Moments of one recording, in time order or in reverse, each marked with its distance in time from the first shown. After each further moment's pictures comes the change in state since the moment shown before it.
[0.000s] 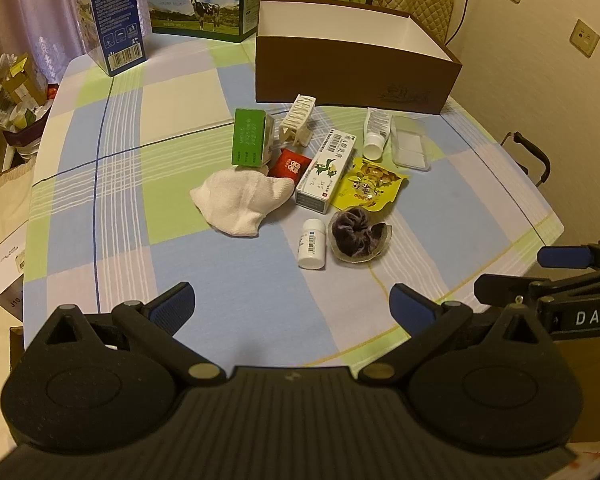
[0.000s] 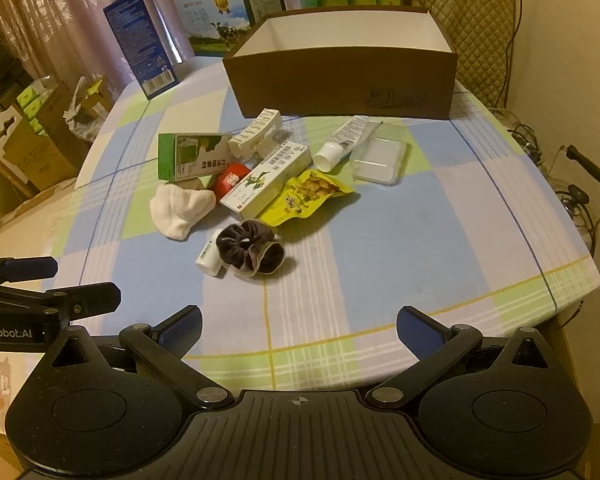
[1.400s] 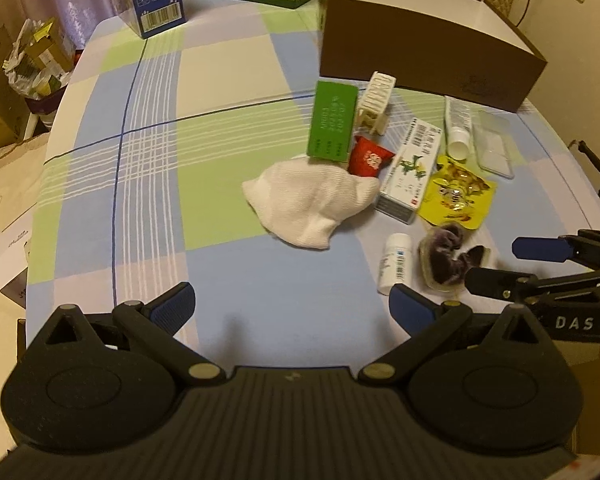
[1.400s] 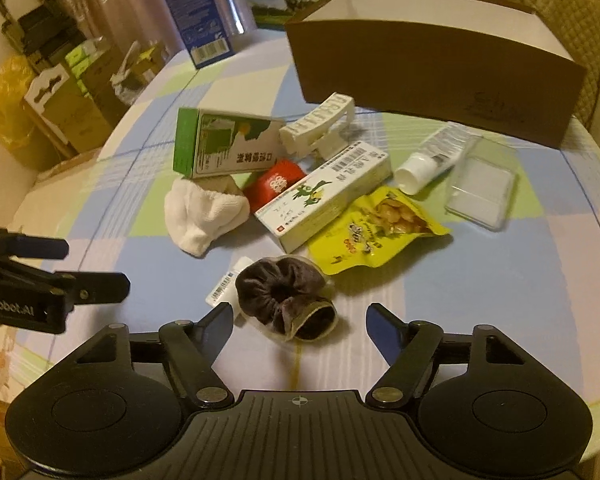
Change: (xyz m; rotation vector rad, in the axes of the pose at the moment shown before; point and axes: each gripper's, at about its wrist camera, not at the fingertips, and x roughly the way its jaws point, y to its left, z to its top) left arm 0.073 0.049 0.024 -0.075 0.083 0.097; right arm 0.115 0.014 0.034 -0.189 0.041 0.143
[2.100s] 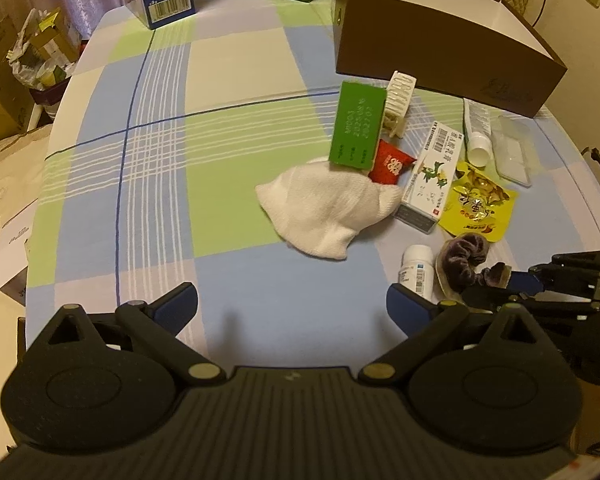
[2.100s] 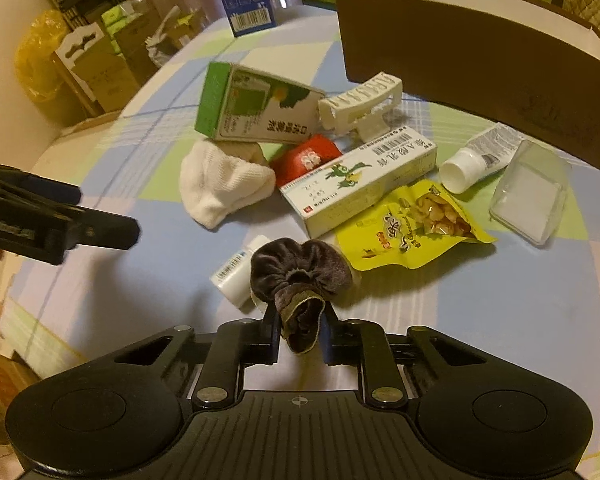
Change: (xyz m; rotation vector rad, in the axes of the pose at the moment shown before) left arm 0.014 0.007 0.011 -0.018 0.018 0.010; right arm 0.015 0.002 -0.003 -0.110 0.029 0.086
